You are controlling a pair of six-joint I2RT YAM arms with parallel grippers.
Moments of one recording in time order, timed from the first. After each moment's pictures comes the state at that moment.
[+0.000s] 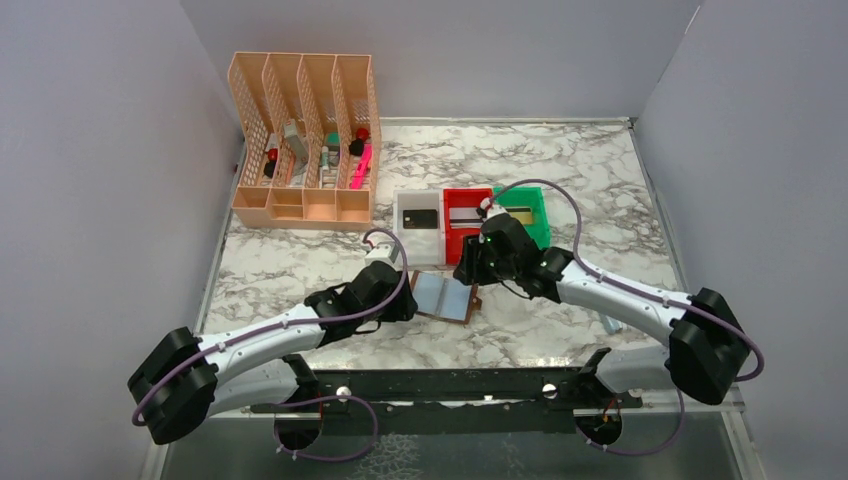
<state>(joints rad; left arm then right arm) -0.90 1.05 0.45 -0.16 -0.15 -0.76 0.80 1.31 0.78 -0.26 0.05 0.58</state>
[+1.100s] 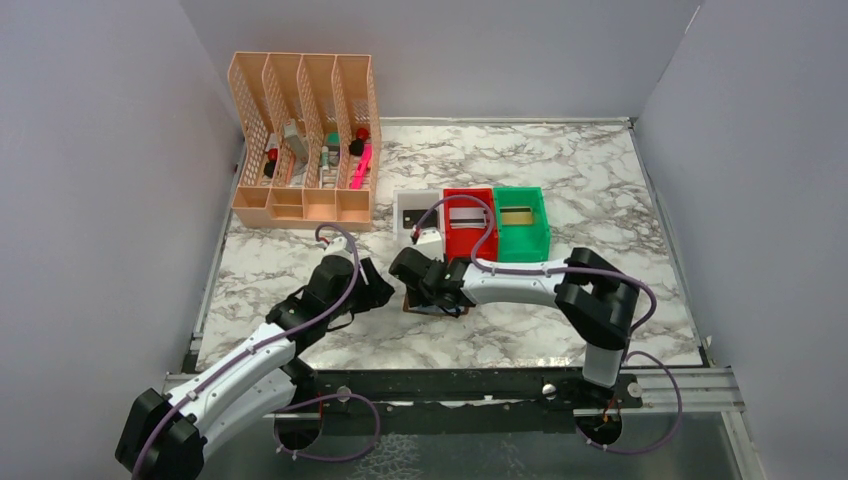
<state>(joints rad) -0.61 0.78 0.36 -0.21 -0.04 -0.78 1.12 1.86 1.18 -0.40 0.43 0.77</state>
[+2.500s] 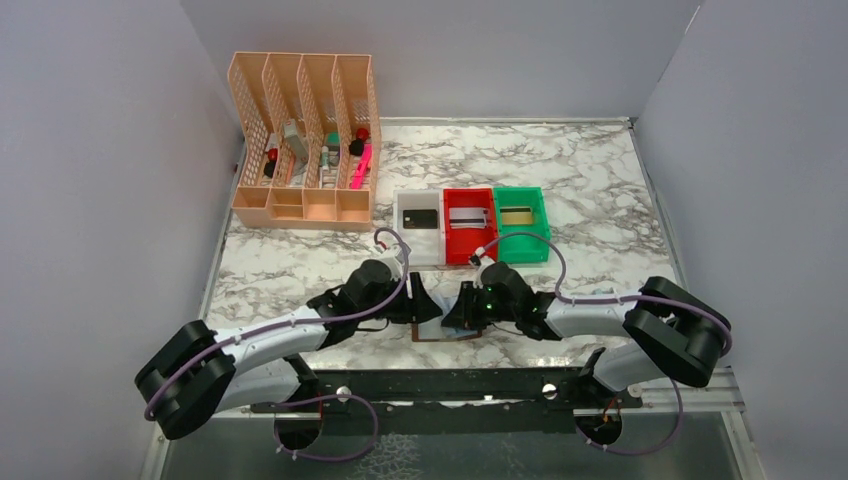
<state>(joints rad) -0.84 1.09 0.36 0.16 0.21 -0.82 0.91 1.42 0.42 0.33 -0.20 0.83</state>
